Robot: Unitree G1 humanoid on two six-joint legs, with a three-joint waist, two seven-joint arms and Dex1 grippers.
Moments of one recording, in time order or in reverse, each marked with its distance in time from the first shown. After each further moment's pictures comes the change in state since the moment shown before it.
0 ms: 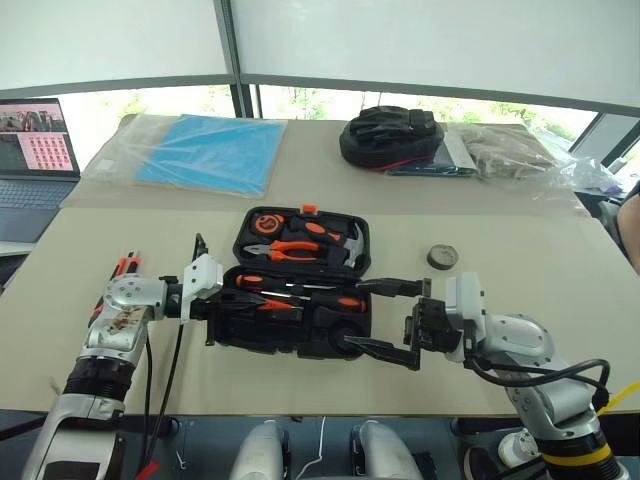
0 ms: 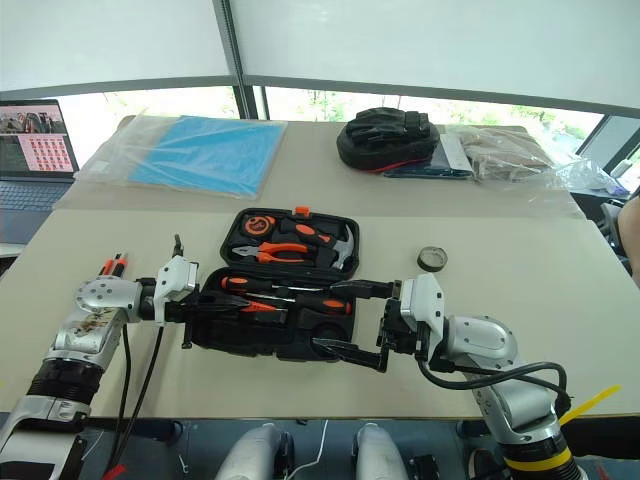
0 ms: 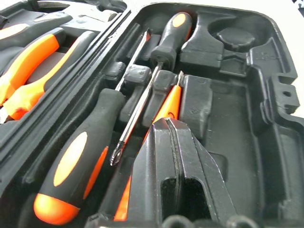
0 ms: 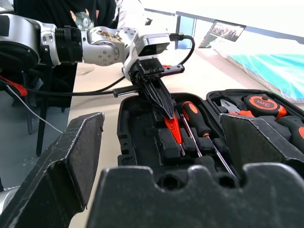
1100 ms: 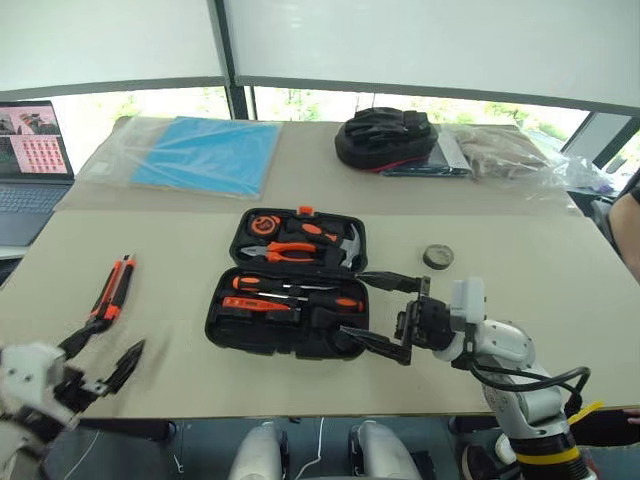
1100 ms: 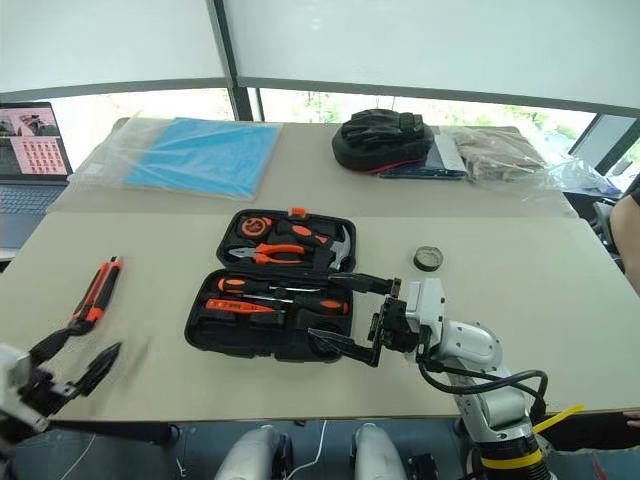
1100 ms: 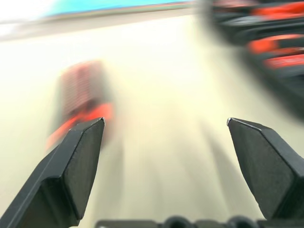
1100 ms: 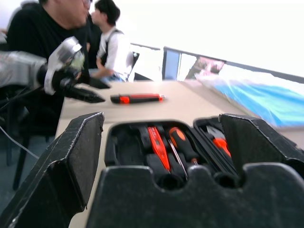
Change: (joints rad) left arm 0.977 -0.350 0.850 -0.595 -0.216 0.150 0.716; right arm 0.008 0.180 0.000 0.110 0.040 -0.194 0.065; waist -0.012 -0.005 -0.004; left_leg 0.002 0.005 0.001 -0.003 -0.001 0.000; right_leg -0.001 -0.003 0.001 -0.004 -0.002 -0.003
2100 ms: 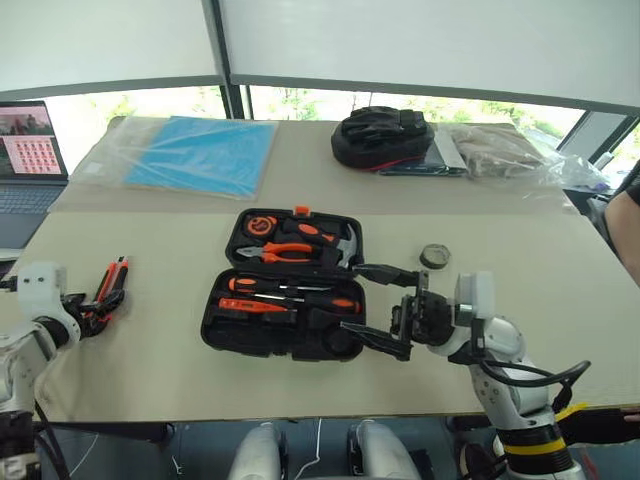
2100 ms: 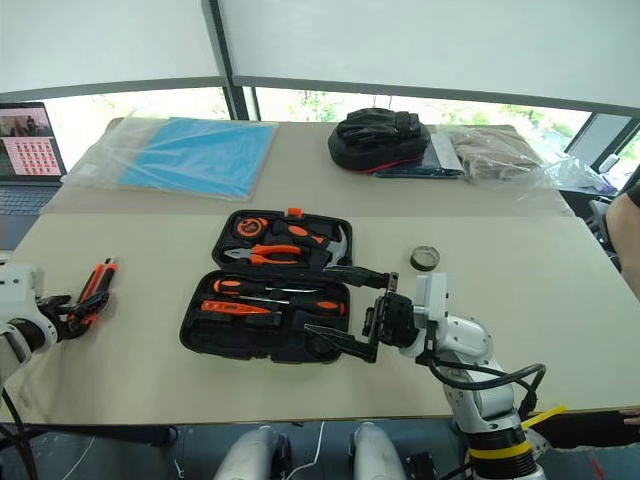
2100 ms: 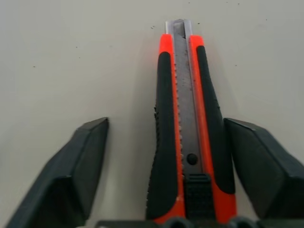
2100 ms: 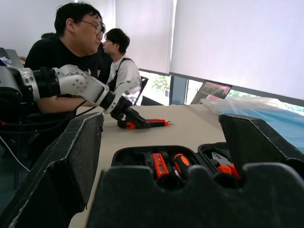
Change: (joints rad) left arm -0.689 0.485 -0.318 0.501 0.002 0.566 0.167; right arm -0.030 0.008 -0.001 0.039 0.018 -0.022 0.024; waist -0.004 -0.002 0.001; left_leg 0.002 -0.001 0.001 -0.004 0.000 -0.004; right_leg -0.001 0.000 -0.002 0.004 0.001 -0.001
